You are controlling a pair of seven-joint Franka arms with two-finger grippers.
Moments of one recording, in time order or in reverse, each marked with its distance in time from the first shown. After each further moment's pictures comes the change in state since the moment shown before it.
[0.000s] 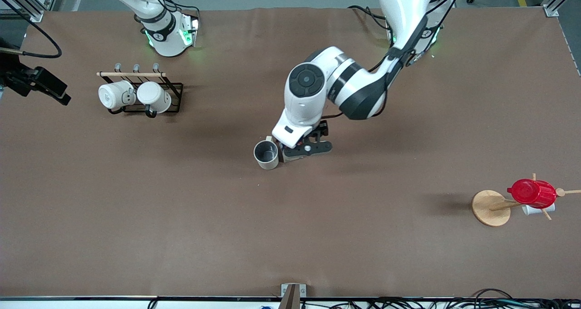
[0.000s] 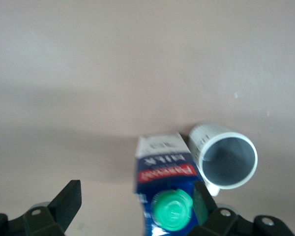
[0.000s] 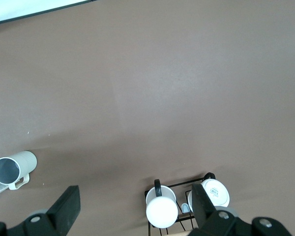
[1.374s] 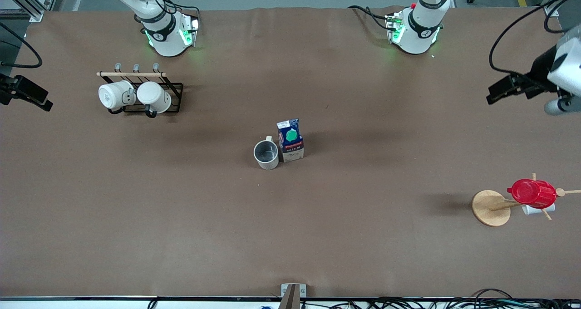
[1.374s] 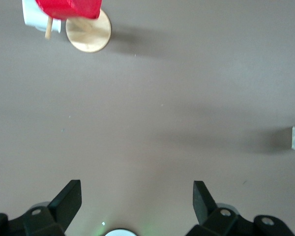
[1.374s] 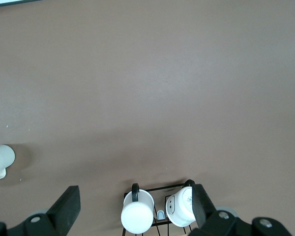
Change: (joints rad) left arm 0.624 -0.685 0.084 -0.395 -0.122 -0.359 0.728; right arm 0.004 0.031 -0.099 0.008 0.002 0.003 -0.162
